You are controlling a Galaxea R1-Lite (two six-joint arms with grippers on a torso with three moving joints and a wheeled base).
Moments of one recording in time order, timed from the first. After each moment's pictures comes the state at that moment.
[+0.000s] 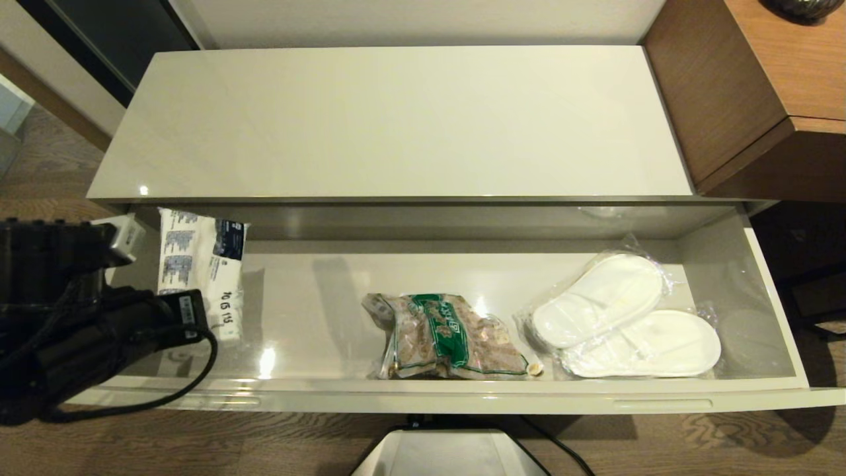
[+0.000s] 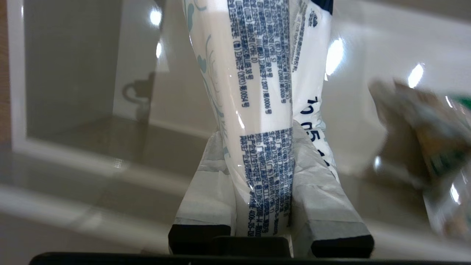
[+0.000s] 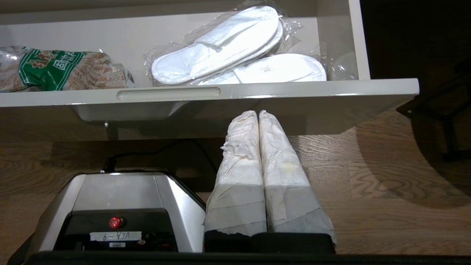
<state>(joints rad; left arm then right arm) -0.20 1.37 -0.67 -0.22 0.31 -0.23 0.01 0.00 0.00 0.00 -0.02 0.04</state>
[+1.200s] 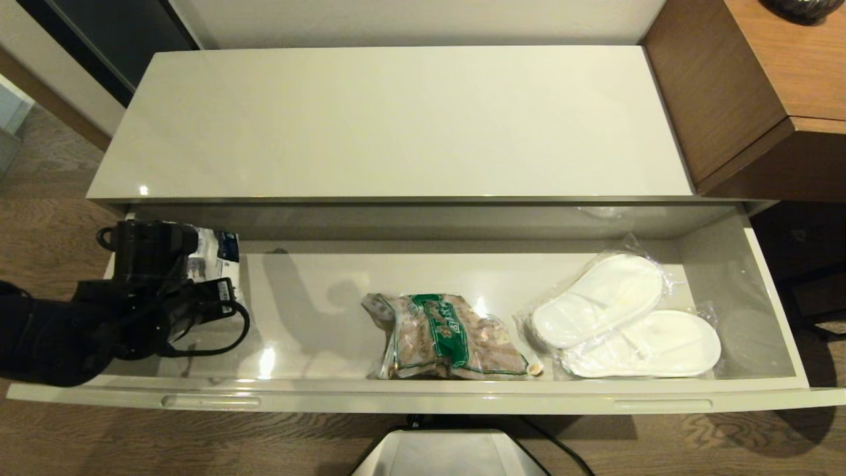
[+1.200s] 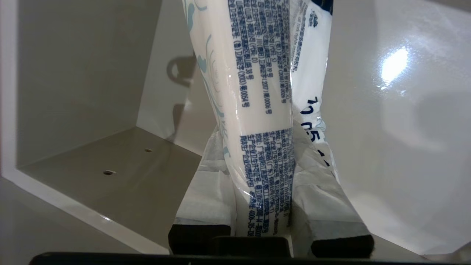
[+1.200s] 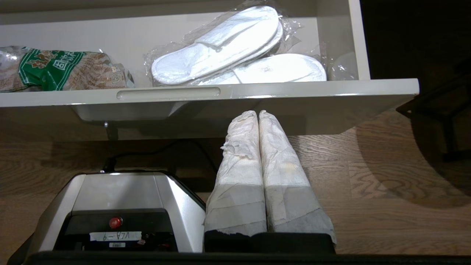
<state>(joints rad) -0.11 1.71 -0.78 -0.38 0.42 -0.23 0.01 0.00 0.00 0.00 -0.02 0.04</state>
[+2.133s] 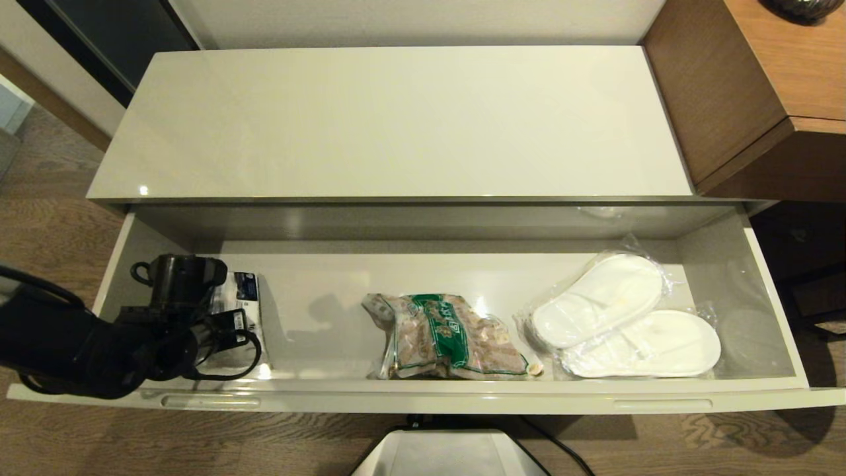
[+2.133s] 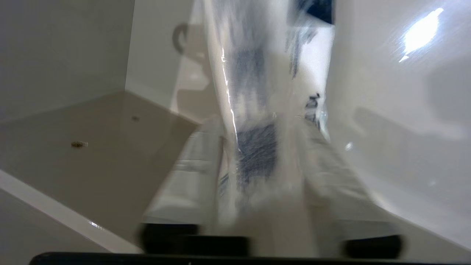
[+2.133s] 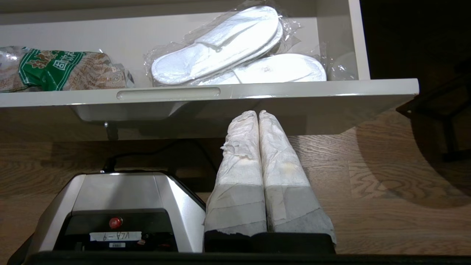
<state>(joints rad) -0.11 1.84 -0.72 -0.44 0.43 -0.26 0.01 0.00 0.00 0.00 -0.02 0.04</state>
